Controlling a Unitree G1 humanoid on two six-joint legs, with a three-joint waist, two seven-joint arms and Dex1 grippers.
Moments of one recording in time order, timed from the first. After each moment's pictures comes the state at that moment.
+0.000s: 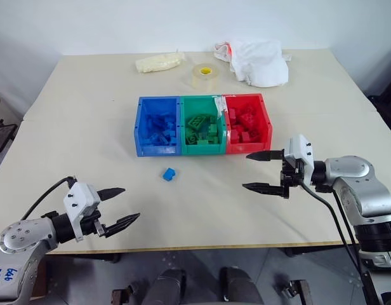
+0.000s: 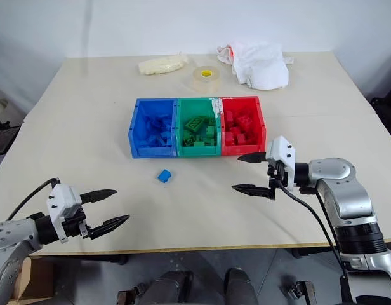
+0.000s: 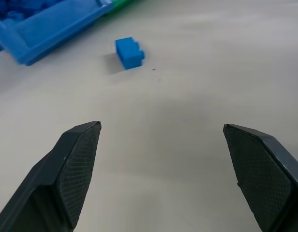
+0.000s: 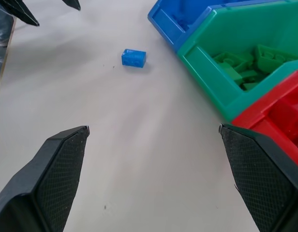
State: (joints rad) left arm 0.21 0.73 0.35 -0.39 -0.45 0.34 -0.90; right arm -0.47 -0.73 0.00 0.02 0.41 0.30 1.27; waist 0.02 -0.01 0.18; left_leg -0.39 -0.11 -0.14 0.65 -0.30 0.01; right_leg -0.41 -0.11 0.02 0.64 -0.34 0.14
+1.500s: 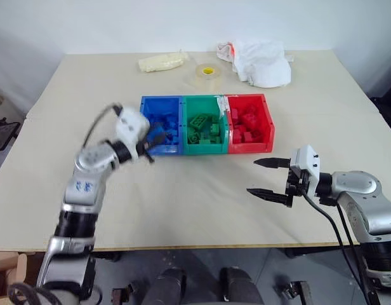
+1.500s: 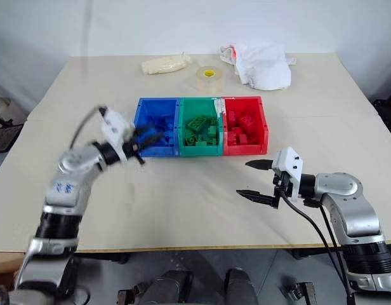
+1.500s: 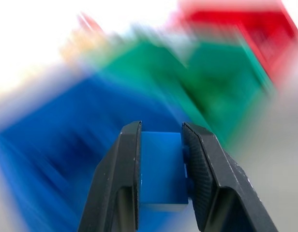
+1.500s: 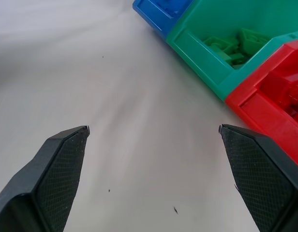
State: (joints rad) left arm -0.69 0.48 0.07 0.13 -0.18 0.25 -0.59; right arm -0.31 -0.74 -0.06 -0.09 0.42 0.28 1.15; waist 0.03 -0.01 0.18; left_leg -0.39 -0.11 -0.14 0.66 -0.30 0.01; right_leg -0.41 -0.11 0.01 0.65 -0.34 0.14
